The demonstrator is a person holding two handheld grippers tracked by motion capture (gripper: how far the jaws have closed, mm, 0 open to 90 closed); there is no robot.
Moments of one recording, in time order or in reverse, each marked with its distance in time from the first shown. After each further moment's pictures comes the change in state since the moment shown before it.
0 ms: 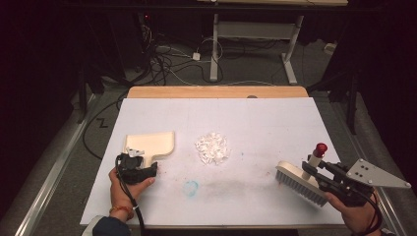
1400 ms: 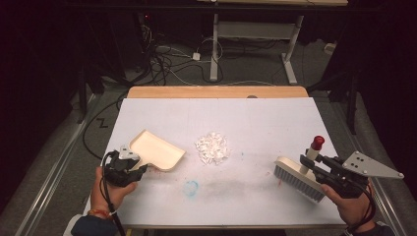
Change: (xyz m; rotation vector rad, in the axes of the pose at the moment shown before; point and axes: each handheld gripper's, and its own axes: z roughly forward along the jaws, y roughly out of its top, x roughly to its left) left arm 0.005 0.007 -0.064 0.063 -0.113 0.267; right arm -0.009 0.001 0.016 0.008 -0.012 0.042
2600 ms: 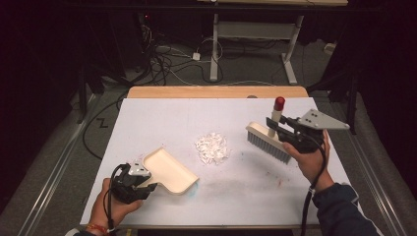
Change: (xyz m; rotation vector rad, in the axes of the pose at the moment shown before) left arm -0.034 -0.010 -0.005 0.091 -0.143 0.131; right arm 0.000 0.066 0.109 -0.046 0.008 -0.052
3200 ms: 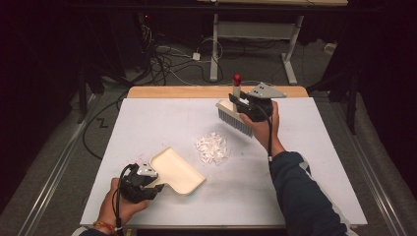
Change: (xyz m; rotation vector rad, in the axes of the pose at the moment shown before) left arm -0.009 0.008 0.014 0.012 -0.032 0.034; right arm 0.004 0.012 0.141 -0.003 -0.016 0.000
